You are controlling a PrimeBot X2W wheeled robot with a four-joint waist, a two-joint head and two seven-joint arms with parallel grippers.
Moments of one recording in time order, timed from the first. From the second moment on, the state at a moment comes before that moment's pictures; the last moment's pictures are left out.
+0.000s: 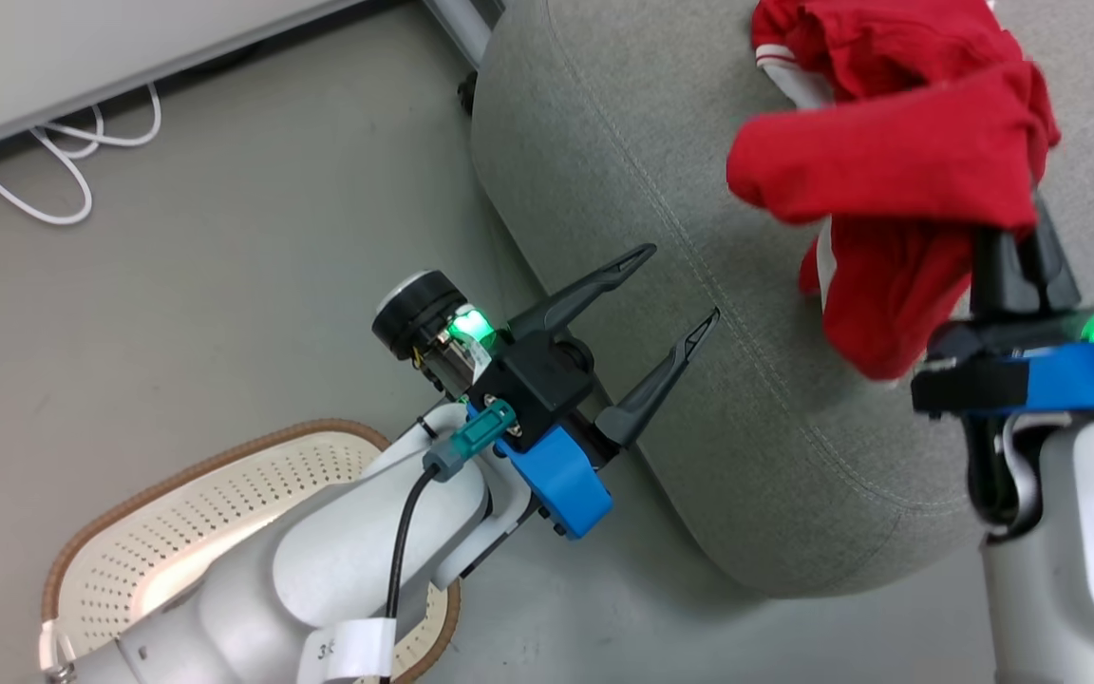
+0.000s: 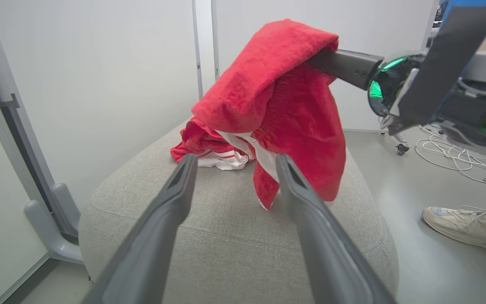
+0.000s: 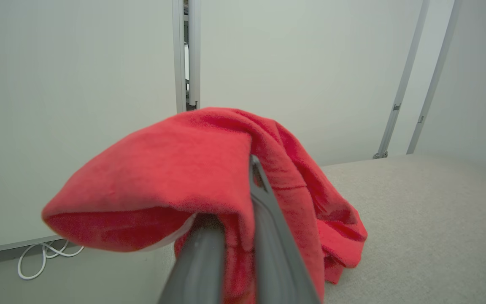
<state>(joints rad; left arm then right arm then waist) -0.82 0.28 -1.11 0.28 -0.59 0.00 -0.25 -0.45 -0.05 -0.10 0.19 0.12 0.13 -0.26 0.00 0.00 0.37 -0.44</state>
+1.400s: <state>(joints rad) -1.06 0.41 -1.10 0.10 -0.45 0.03 -0.16 -0.98 -0.34 -0.52 0.57 0.08 0.13 -0.26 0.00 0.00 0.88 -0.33</state>
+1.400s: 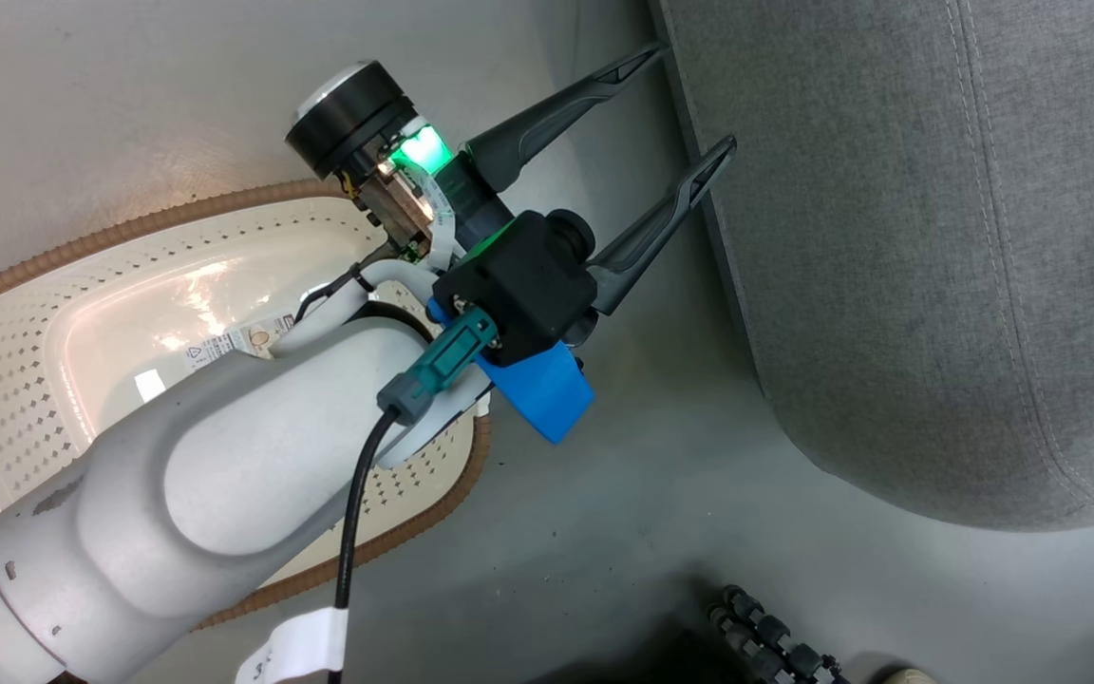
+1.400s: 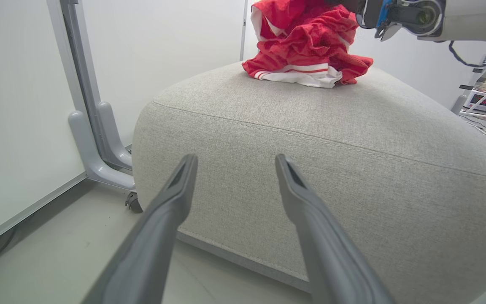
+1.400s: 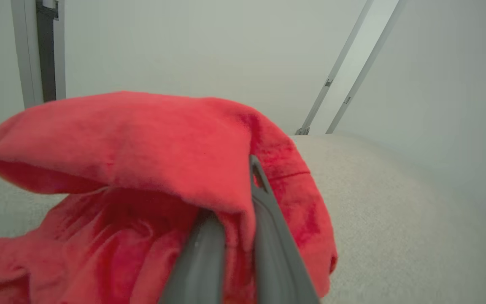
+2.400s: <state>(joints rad) -0.75 0.31 -0.83 0.16 -0.49 0.07 -0.26 -0.50 -0.26 -0.25 0.21 0.06 0.13 -0.26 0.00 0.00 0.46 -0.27</state>
